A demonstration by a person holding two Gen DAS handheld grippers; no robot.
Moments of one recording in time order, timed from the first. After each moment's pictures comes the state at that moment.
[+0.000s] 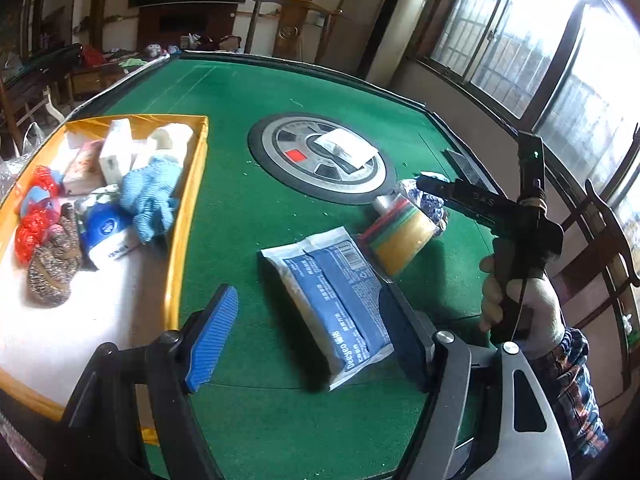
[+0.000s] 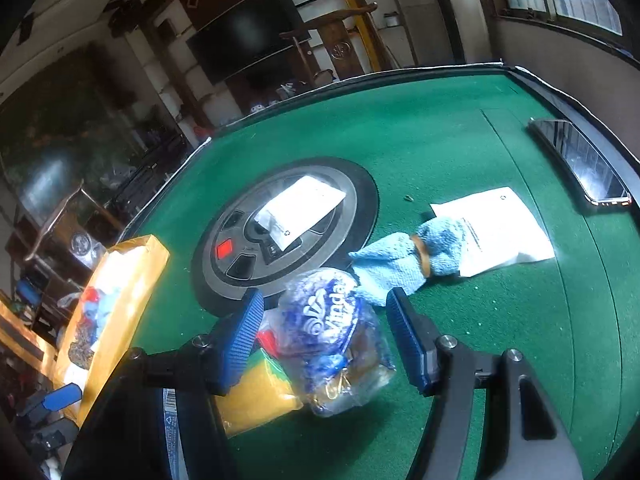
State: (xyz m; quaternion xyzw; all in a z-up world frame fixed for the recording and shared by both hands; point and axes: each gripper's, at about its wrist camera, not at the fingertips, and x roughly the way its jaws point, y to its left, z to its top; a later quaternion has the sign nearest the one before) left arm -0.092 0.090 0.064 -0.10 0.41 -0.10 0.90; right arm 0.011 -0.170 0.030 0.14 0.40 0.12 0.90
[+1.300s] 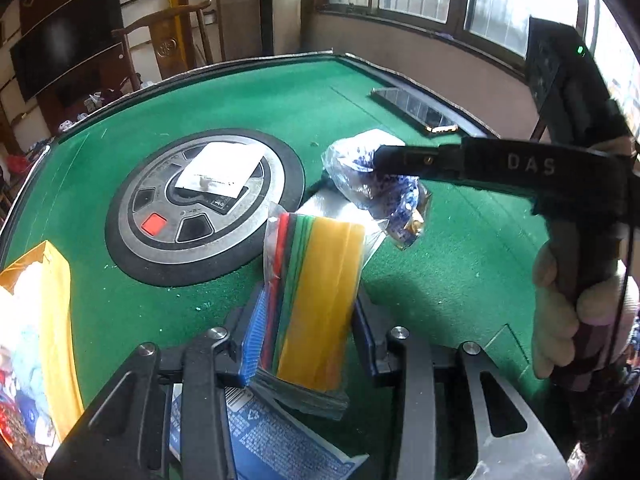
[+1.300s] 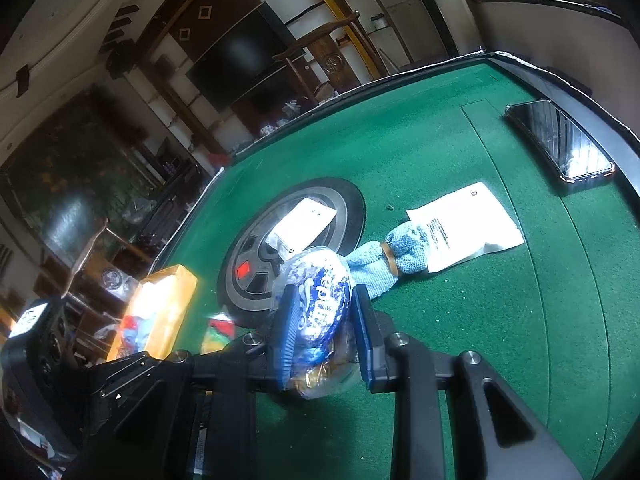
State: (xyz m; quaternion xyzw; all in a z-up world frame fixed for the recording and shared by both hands) left arm -0.005 -0.054 0.044 0.11 0.43 -0.22 0.87; right arm -0.009 -0.220 0.046 0.24 0.37 0.14 0.89
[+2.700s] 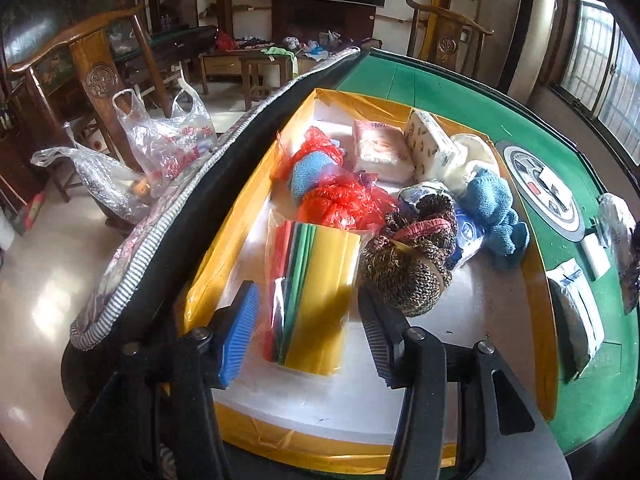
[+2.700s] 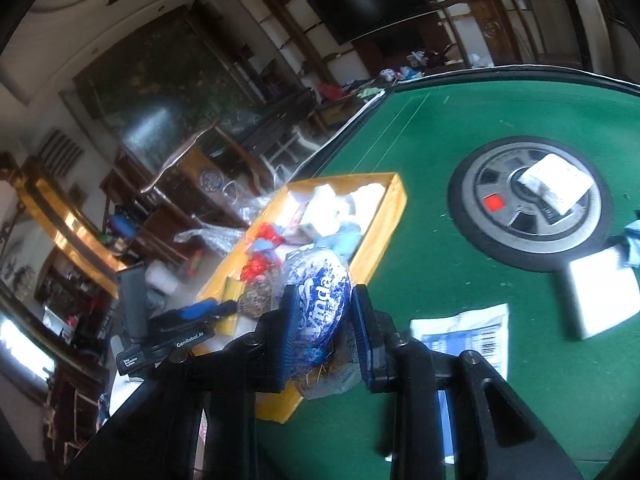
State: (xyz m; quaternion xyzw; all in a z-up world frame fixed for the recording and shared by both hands) left arm -0.107 0.283 0.025 -0.10 0.43 0.12 0.89; right arm -0.042 0.013 0.079 0.14 0.41 0.35 0.83
